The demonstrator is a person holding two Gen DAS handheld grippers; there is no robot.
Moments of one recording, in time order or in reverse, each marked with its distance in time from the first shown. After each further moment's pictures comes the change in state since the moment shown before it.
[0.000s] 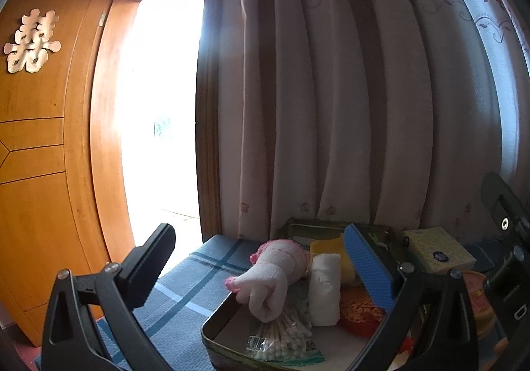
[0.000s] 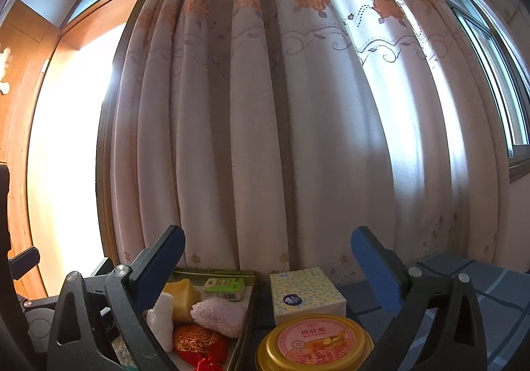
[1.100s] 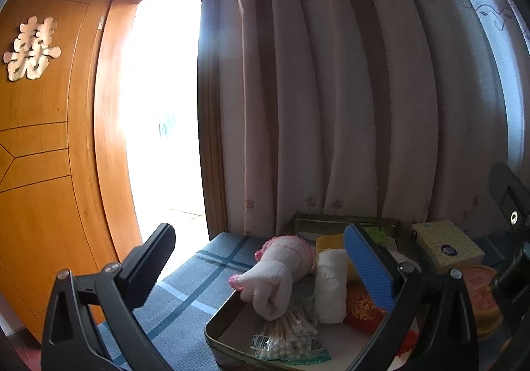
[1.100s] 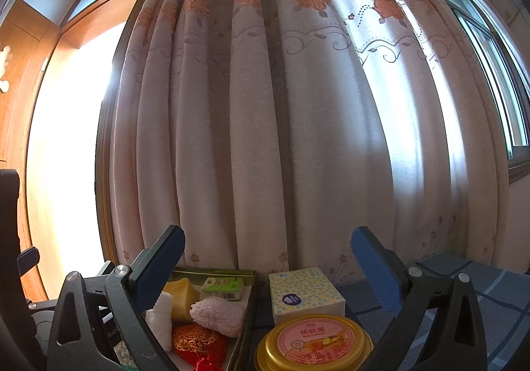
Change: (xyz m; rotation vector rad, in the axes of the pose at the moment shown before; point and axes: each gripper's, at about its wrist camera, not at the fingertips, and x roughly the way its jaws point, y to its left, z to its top) left arm 0.005 0.001 0.000 0.030 0.019 0.019; right arm 0.000 -0.003 0.000 -0.001 0.005 0.002
